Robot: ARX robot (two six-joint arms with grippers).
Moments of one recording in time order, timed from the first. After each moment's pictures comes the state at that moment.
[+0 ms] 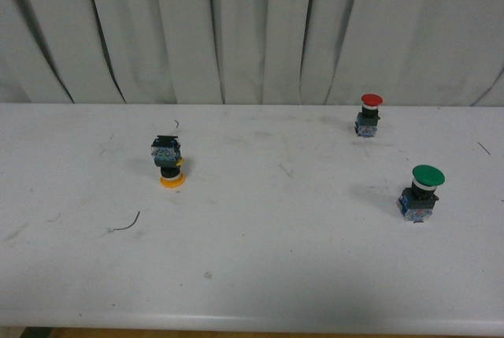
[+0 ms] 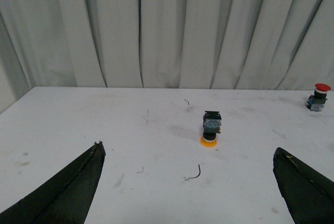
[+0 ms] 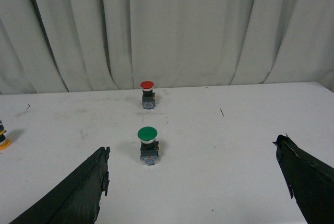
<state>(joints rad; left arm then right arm) 0.00 0.01 0.01 0.00 0.00 0.00 -0.01 0.00 0.01 0.00 0.00 0.00</state>
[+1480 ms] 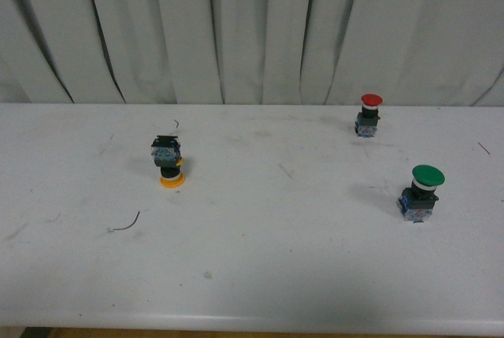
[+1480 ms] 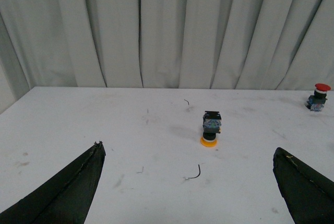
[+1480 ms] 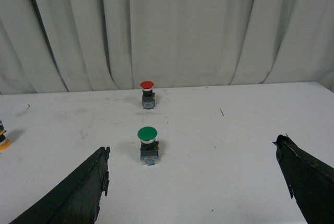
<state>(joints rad) 0.00 0.01 0.01 0.00 0.00 0.00 -0.01 0.00 0.01 0.00 0.00 0.00</state>
